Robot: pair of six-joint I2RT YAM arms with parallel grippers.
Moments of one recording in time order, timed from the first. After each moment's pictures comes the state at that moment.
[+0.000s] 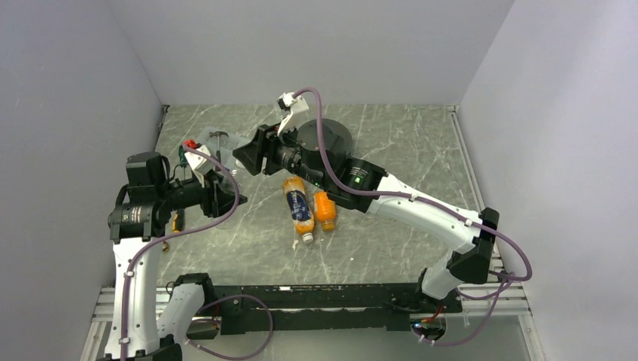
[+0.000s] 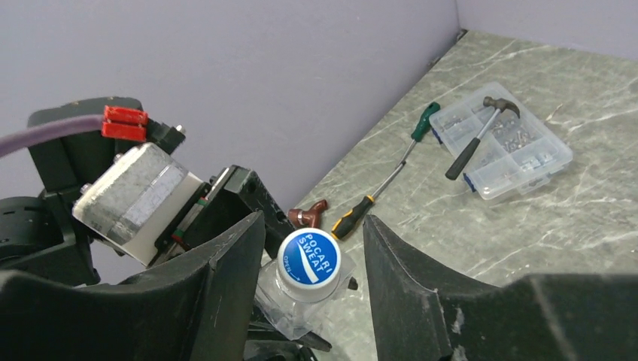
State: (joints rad) left arm 0.09 0.80 1.08 -0.89 1.07 0.37; right arm 1.12 1.56 1.66 -0.13 0.16 0.52
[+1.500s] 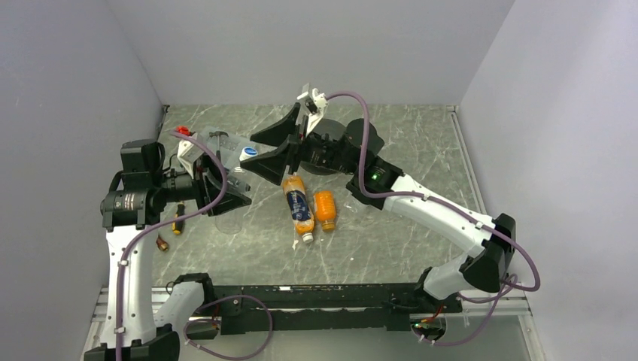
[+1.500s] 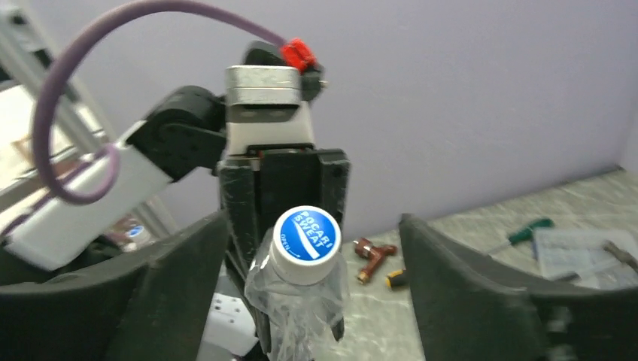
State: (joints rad) left arm 0.08 0.90 1.24 -0.97 1.43 0.25; right arm 0.96 1.45 1.41 0.39 -0.50 0.46
